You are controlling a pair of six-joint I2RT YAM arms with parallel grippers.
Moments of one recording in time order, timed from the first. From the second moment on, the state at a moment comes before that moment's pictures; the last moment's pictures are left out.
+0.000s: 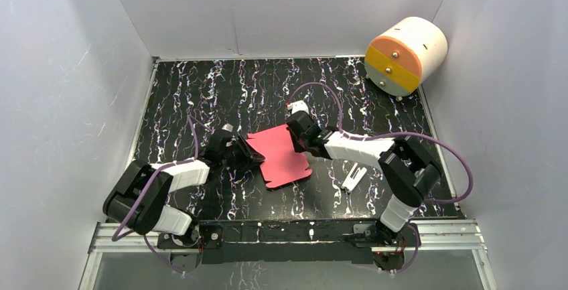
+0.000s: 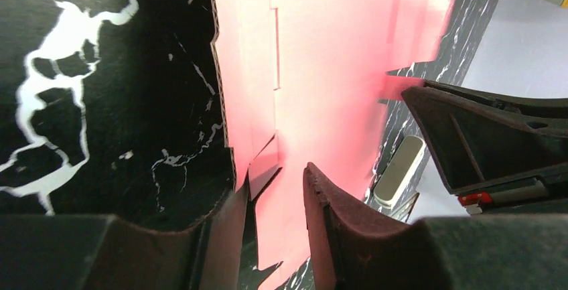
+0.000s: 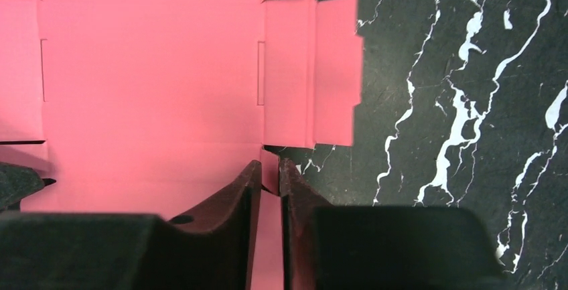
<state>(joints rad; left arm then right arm) -0.46 1.43 0.42 0.29 0.27 -1.08 0.87 1.69 1.00 -0.19 0.32 0.36</state>
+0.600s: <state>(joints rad) -0.34 1.23 0.53 -0.07 0.12 -0.92 0.51 1.57 0.88 0.01 -0.19 0.37</state>
